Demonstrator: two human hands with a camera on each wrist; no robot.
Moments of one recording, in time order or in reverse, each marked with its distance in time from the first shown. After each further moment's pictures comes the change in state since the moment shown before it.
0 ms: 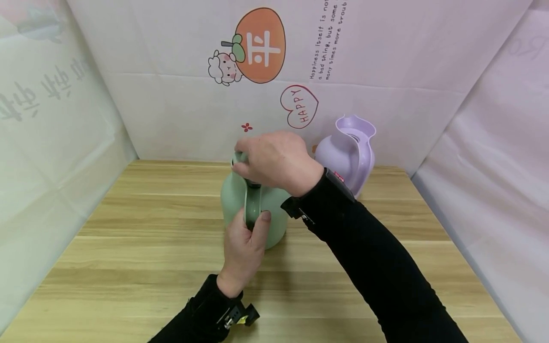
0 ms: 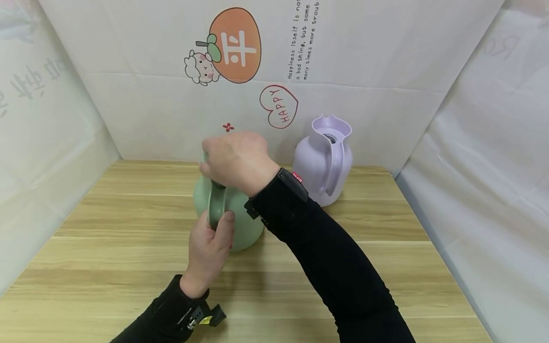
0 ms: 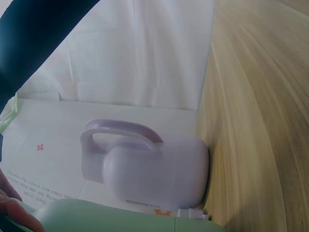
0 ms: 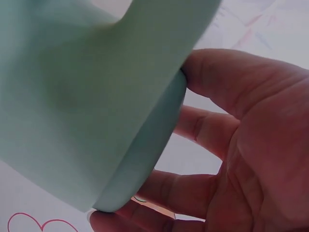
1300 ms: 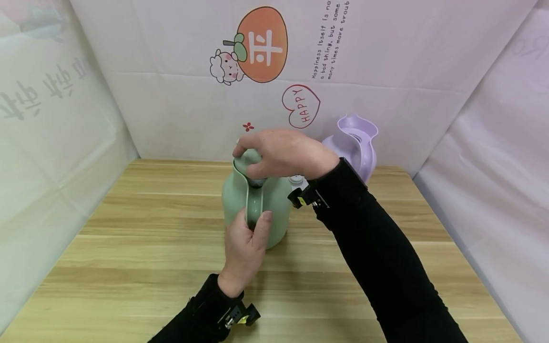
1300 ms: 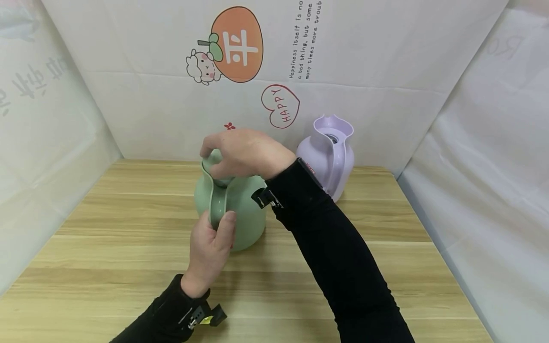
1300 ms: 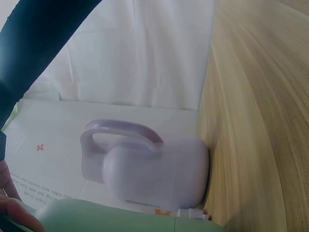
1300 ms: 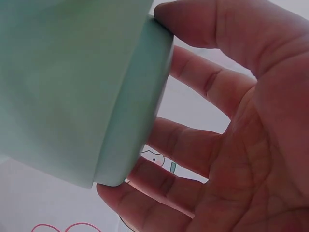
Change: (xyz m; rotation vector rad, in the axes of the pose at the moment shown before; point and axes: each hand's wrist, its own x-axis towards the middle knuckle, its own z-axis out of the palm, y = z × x) left_hand -0.001 -0.001 -0.001 0.045 0.014 -0.021; right_hand 0.010 0.030 -0.008 0.374 -0.241 -0.108
